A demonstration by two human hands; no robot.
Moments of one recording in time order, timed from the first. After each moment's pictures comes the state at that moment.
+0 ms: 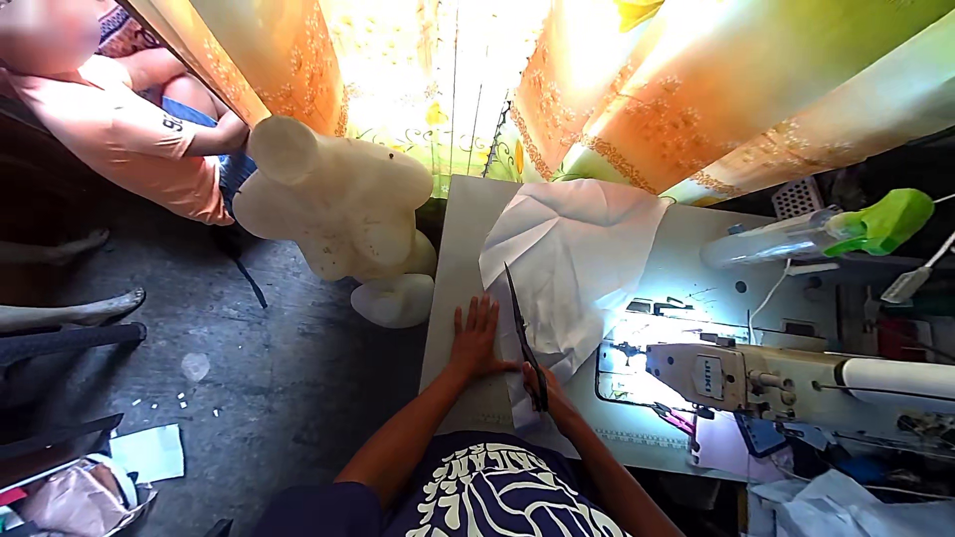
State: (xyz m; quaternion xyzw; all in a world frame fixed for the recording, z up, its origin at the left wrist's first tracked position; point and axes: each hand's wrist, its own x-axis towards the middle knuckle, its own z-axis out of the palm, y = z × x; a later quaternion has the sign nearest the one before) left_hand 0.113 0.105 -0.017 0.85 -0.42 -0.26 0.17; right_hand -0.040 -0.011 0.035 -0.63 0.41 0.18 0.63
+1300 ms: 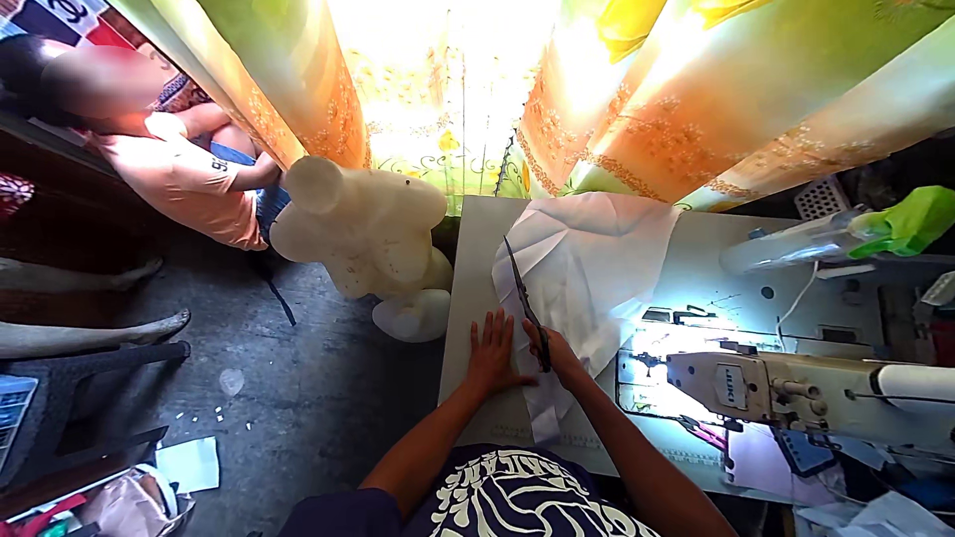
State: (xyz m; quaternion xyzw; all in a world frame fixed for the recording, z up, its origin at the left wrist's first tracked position) left_hand 0.108 0.108 -0.014 0.86 -0.42 -0.23 0.18; right_hand 0.044 -0.044 0.039 -0.63 0.42 0.16 0.63
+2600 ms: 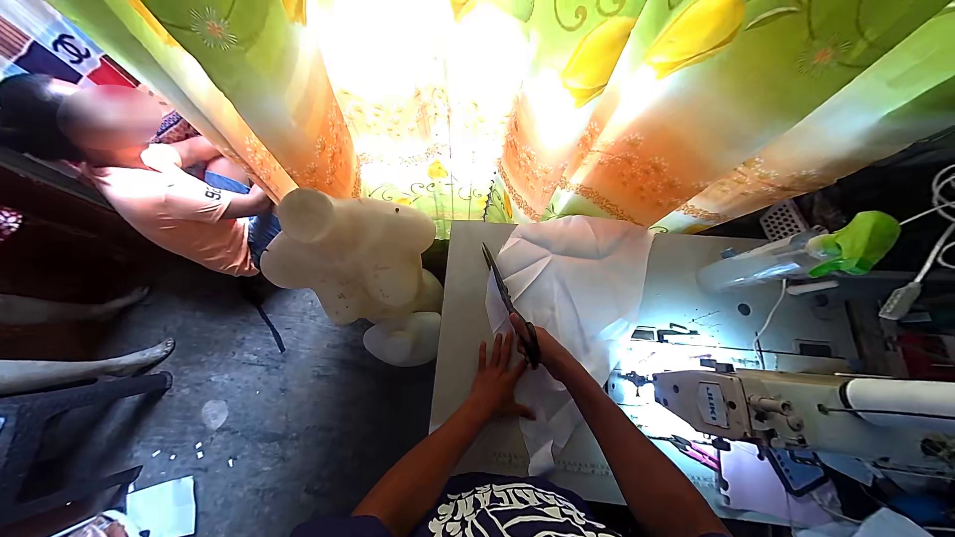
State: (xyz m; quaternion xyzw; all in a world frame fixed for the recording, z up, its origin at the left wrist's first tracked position) left_hand 0.108 0.083 0.001 0.80 -0.50 -0.33 0.11; right_hand 0.083 -0.076 0.045 -0.60 0.38 0.18 0.68
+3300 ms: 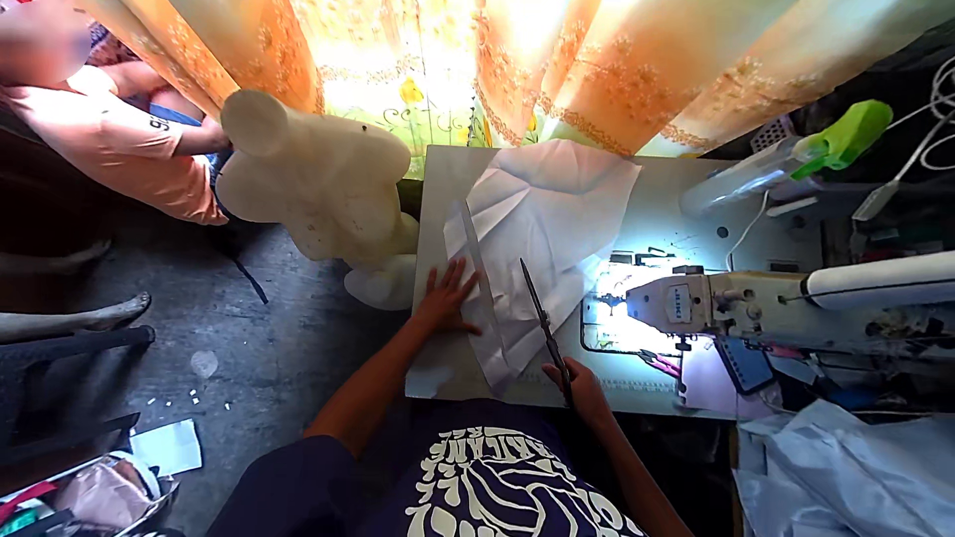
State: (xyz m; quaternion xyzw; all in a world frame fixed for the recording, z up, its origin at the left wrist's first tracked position) left_hand 0.142 0.132 -0.017 0.81 -0.52 -0.25 0.11; right_hand -0.147 -0.019 0.050 -0.72 0.45 0.14 0.51
